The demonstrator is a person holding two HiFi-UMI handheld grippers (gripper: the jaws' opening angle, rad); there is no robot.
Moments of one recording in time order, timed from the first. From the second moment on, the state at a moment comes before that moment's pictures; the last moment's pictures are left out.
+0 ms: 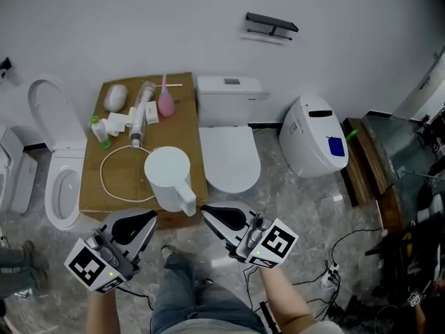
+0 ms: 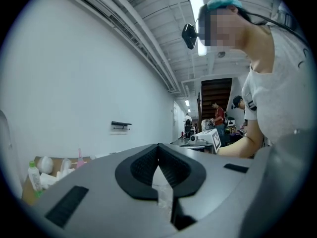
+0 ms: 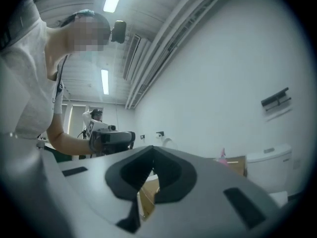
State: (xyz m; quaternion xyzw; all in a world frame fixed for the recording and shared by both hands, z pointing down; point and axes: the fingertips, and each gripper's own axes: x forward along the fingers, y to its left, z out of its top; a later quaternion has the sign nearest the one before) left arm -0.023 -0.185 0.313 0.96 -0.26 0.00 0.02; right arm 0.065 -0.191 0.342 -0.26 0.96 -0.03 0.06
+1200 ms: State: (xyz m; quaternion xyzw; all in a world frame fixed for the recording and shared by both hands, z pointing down) left arm -0.044 -0.068 0.272 0.97 -0.26 -0.01 -0.01; right arm -0.017 -0.069 0.267 -0.25 0.97 0.03 0.05
